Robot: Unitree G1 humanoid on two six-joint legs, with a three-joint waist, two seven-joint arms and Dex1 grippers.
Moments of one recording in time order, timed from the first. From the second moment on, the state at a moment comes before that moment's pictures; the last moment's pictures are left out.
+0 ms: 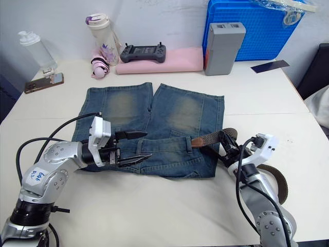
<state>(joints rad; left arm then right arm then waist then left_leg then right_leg) -0.30 0.63 0.00 -0.34 -0.59 0.47 -0.90 0.08 -0.32 -0.19 -0.59 1.13 0.44 -0.12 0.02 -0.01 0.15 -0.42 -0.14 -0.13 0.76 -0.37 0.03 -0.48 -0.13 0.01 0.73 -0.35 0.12</state>
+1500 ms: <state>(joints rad) -0.73 0.52 -0.30 0.52 0.09 -0.92 -0.98 -0.06 -0.07 -0.04 -0.50 0.84 0.83 -0.23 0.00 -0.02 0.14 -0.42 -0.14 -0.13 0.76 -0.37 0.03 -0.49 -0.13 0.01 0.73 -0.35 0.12</state>
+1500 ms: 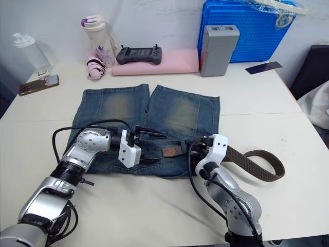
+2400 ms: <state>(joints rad) -0.85 0.54 -0.37 0.71 0.32 -1.15 -0.78 -0.06 0.07 -0.12 -0.47 0.88 0.88 -0.28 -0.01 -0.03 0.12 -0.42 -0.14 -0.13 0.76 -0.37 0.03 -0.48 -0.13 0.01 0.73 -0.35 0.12</state>
